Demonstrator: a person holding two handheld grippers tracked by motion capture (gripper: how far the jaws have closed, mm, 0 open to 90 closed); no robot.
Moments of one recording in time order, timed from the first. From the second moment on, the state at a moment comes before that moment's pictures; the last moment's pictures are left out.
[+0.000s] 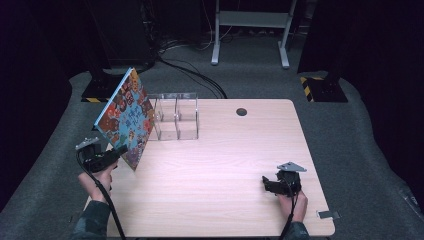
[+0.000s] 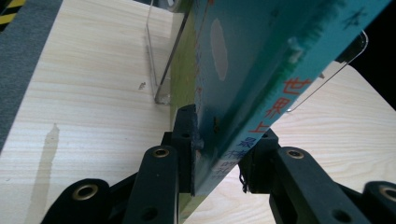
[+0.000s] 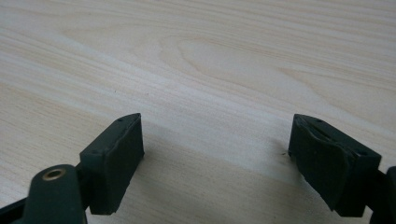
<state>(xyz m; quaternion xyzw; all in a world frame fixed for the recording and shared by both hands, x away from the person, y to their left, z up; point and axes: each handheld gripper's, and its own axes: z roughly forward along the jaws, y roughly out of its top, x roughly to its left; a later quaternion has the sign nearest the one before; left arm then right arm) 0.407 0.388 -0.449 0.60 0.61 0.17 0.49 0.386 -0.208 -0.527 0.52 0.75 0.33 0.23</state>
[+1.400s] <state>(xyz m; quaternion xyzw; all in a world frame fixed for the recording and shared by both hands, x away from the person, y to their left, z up) 0.413 0.378 -0.466 0.59 0.59 0.06 0.55 0.386 -0.208 -0.527 0.52 0.75 0.33 0.23</state>
